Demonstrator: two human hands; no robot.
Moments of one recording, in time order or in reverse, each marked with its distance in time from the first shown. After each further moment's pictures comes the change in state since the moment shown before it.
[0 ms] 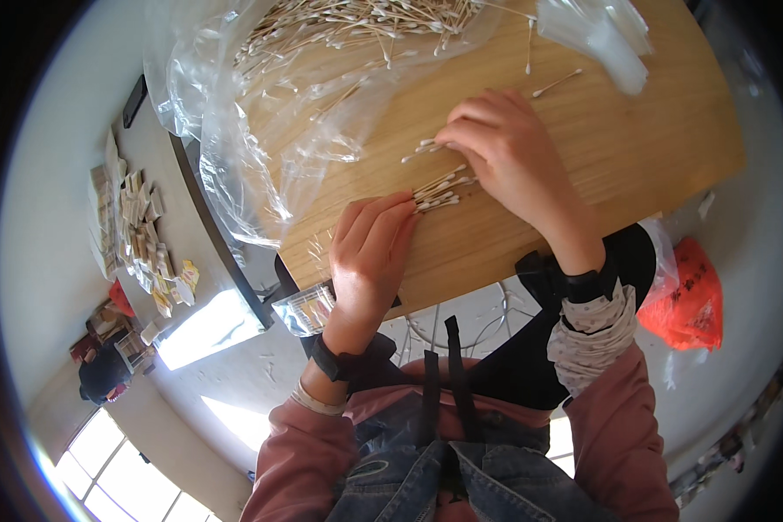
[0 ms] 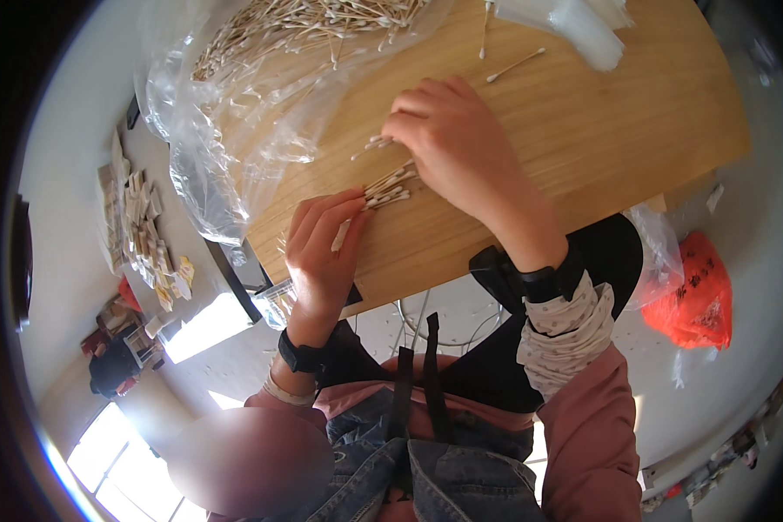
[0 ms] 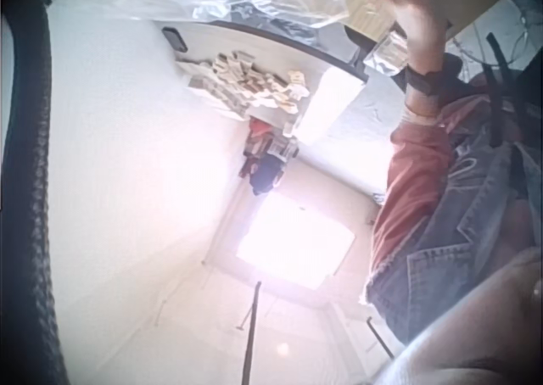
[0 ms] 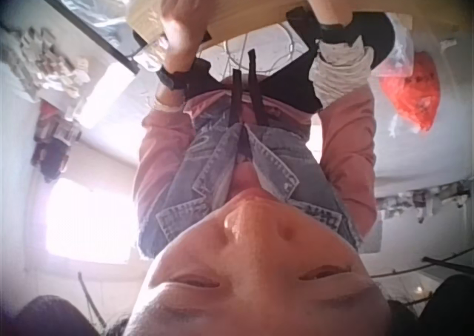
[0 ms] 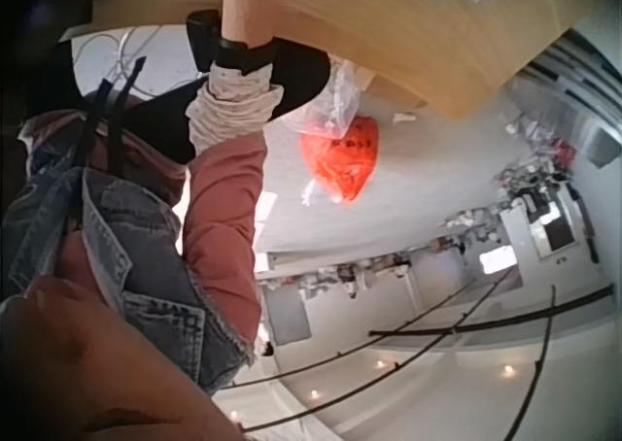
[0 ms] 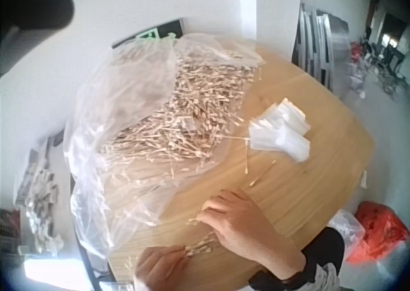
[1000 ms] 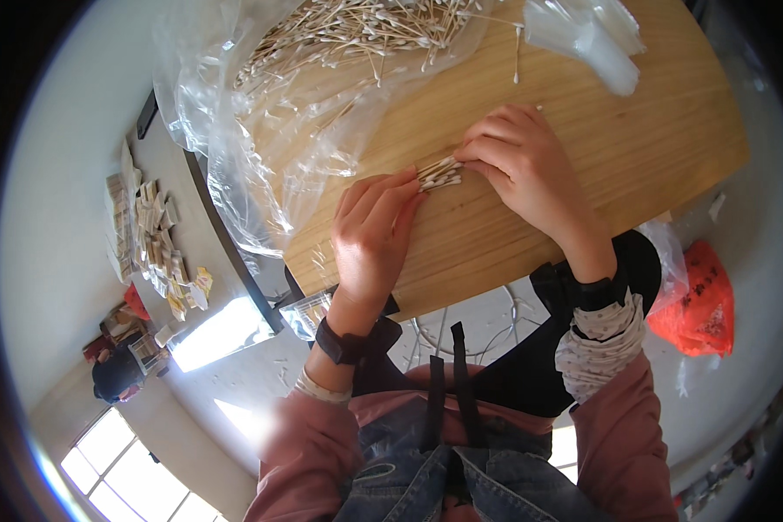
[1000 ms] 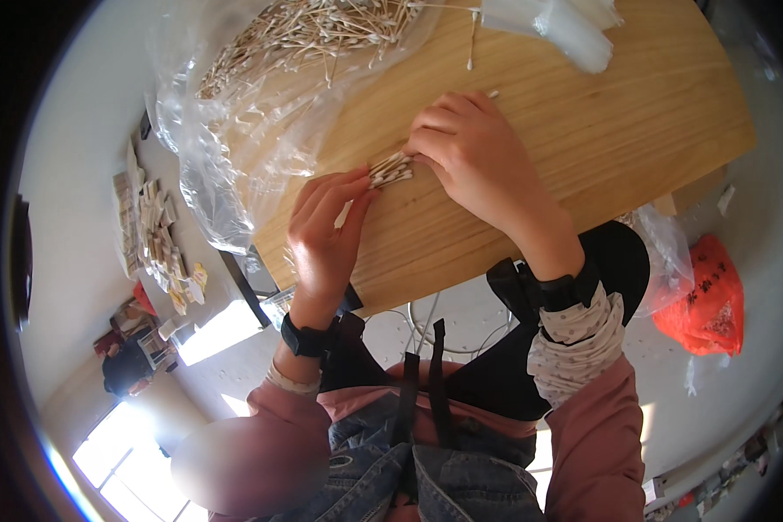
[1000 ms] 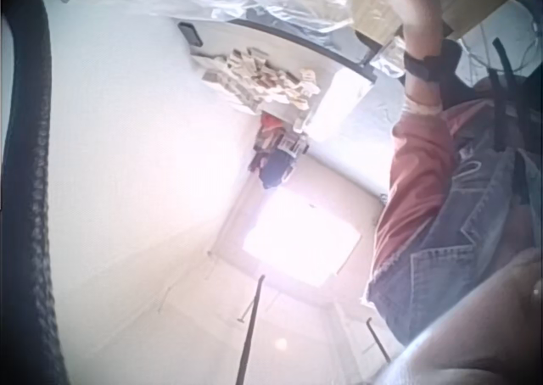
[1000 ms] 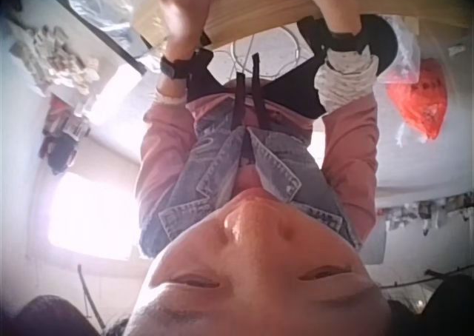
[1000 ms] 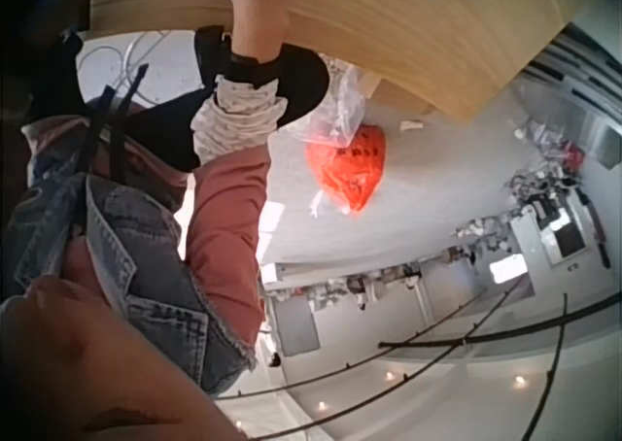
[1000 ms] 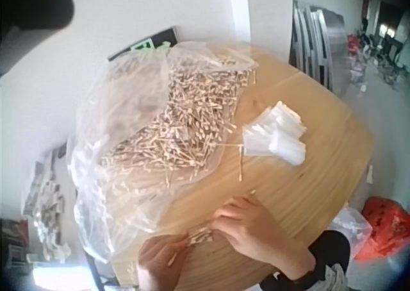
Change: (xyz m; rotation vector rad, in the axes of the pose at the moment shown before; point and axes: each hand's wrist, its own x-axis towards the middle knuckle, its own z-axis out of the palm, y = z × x) left_hand 0.031 -0.002 0.014 0.024 0.034 0.032; right_hand -0.016 0.013 -0.014 0.079 -0.009 -0.013
